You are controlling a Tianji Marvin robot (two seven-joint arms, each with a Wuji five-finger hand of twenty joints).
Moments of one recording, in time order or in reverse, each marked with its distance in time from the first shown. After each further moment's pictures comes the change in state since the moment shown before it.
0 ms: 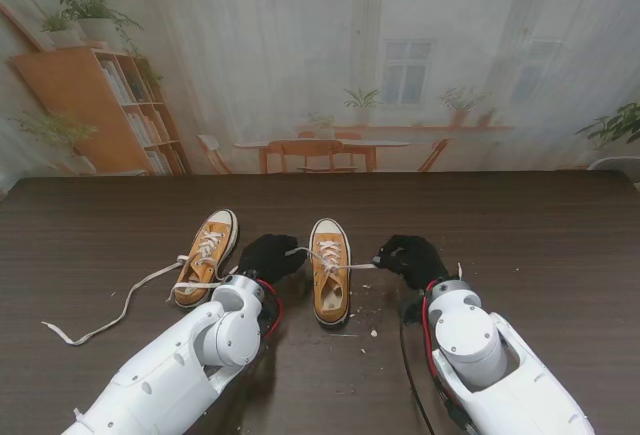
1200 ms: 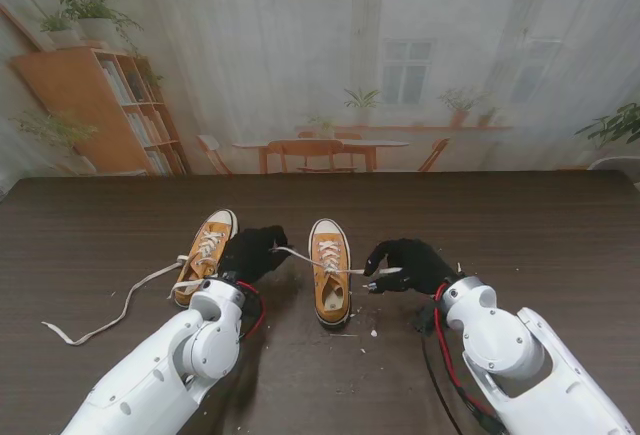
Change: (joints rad) left arm 0.106 0.034 -0.125 -0.088 0.137 -0.144 0.098; right arm -0.062 0.098 0.077 -0.138 -0.254 -0.159 0.338; left_hand 0.286 -0.066 -0.187 -0.298 -0.111 0.019 -0.458 -0.681 0.000 -0.094 0.049 -0.055 0.000 -0.074 -0.003 0.000 0.002 -0.063 0.003 -0.138; right_hand -0.067 -0.216 0.042 -0.031 0.003 -0.260 -0.132 -0.262 -0.066 -0.112 -0.048 0.086 0.000 -0.154 0.003 -0.075 0.013 -0.190 0.000 -0.156
